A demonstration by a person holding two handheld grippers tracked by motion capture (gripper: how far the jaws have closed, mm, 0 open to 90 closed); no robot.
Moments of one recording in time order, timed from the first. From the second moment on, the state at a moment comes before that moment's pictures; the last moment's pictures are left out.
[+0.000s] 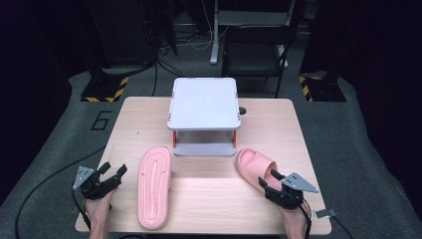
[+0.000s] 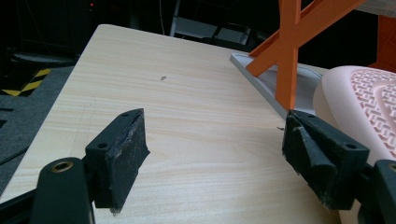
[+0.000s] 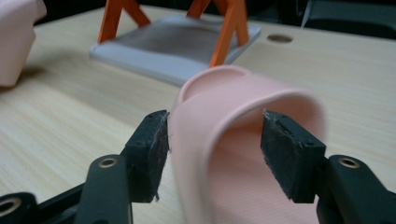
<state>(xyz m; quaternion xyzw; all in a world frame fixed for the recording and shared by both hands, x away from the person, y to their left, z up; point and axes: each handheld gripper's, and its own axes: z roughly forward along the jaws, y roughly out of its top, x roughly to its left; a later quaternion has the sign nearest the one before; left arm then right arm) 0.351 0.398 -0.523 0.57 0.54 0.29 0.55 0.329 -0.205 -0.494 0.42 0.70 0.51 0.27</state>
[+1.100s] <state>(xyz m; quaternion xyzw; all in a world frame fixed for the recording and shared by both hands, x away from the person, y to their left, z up) 0.350 0.400 -0.525 0.58 0.54 0.28 0.54 0.353 -0.267 -0.492 0.40 0.71 0.51 0.27</state>
